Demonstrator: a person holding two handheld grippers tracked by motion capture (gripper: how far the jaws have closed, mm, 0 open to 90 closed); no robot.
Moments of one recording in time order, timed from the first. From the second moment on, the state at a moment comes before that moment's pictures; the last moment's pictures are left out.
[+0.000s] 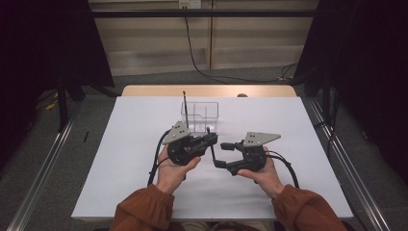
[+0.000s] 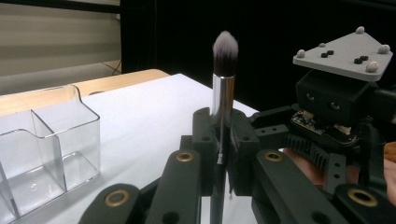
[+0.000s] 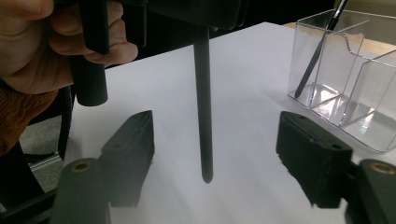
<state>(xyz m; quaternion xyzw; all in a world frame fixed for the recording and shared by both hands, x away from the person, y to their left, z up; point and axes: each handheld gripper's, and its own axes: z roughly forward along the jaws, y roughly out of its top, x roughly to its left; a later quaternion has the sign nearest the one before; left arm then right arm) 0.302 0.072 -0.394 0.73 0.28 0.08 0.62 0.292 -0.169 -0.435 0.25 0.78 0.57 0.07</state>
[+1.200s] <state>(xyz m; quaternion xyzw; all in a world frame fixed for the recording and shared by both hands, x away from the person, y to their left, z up) 0.312 0.098 -0.389 0.74 0.29 0.10 0.60 0.286 -0.202 -0.433 0.31 0.75 0.57 0.13</state>
